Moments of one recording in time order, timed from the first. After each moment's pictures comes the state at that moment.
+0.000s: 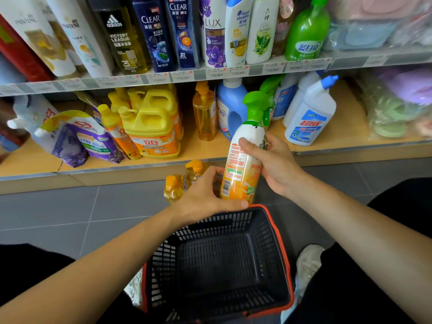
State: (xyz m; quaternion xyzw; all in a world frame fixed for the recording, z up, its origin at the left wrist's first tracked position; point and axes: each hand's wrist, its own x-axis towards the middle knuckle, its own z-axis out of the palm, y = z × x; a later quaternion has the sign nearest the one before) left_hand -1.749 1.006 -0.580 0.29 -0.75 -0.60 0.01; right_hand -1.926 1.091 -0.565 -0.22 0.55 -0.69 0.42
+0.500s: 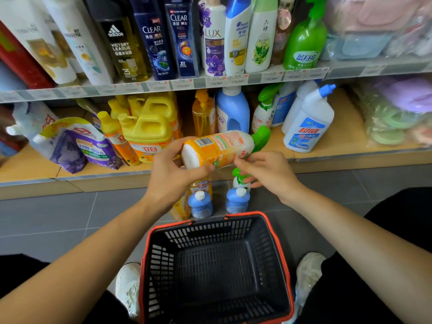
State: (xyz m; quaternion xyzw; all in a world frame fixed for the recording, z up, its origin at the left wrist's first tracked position) left_hand -1.743 0.968 -0.545 0.33 -0.71 -0.54 0.30; right_hand -1.935 1.095 -0.575 -0.32 0.75 -0.48 0.33
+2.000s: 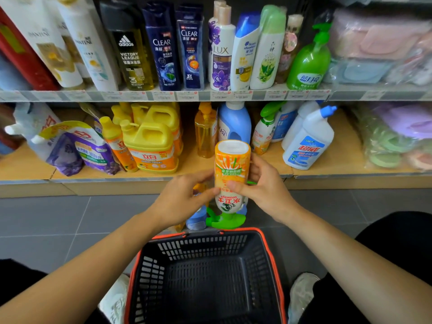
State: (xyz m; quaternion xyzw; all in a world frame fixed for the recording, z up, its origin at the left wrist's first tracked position) left_hand -1.747 0.957 -0.572 0.21 -0.87 -0.42 0.14; right_hand -1.934 1.085 -0.583 -0.44 0.62 -0.57 0.32
